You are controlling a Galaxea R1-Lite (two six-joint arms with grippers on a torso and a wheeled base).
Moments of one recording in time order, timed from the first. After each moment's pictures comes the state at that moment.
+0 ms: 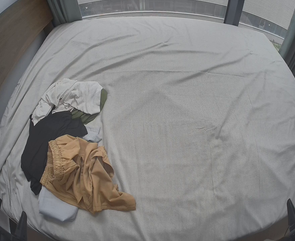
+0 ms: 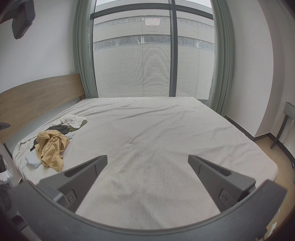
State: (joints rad) left arm 0.00 0.02 -0.02 0.00 0.00 0.00; right arm -0.01 0.02 -0.02 0.00 0.02 0.00
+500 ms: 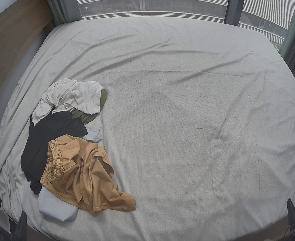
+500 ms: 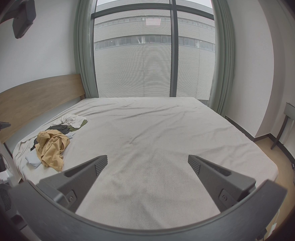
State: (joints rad) left arm 0.00 0.02 -0.02 0.00 0.00 0.00; right arm -0.01 0.02 -0.02 -0.03 0.02 -0.01
